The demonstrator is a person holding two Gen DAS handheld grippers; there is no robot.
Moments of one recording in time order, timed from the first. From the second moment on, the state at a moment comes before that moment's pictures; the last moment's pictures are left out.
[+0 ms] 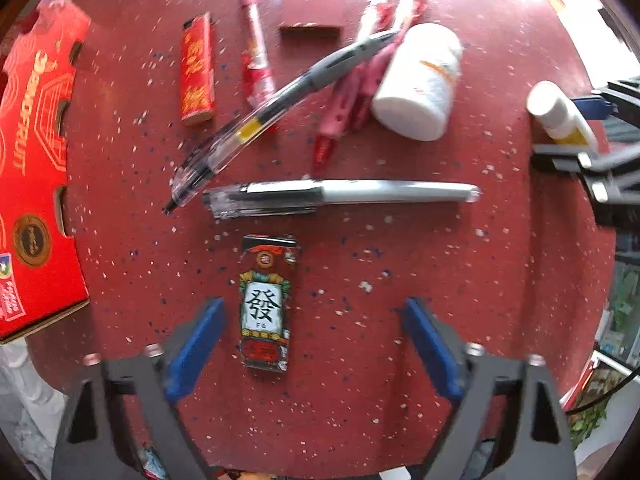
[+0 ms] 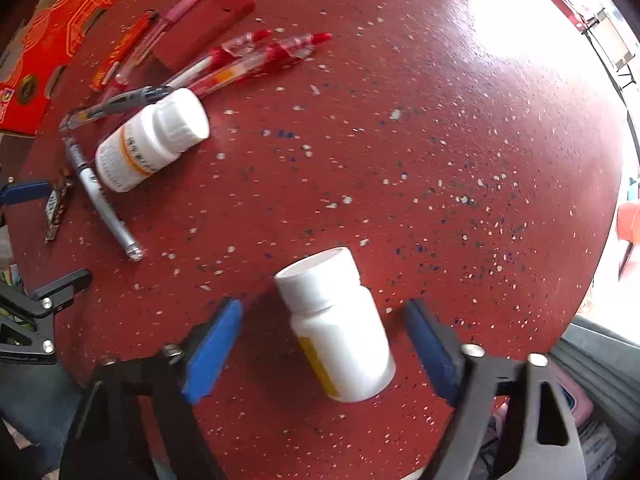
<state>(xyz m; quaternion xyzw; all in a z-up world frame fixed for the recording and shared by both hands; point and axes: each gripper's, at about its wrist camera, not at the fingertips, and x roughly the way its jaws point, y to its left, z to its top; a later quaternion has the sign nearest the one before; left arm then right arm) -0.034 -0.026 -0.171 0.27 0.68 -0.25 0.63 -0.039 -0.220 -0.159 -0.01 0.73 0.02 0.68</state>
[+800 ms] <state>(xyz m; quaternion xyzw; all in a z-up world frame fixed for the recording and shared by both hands) -0.021 -0.010 -0.099 0.26 0.67 -0.28 0.64 -0.132 -0.192 -0.093 0.23 0.71 -0.05 0.66</state>
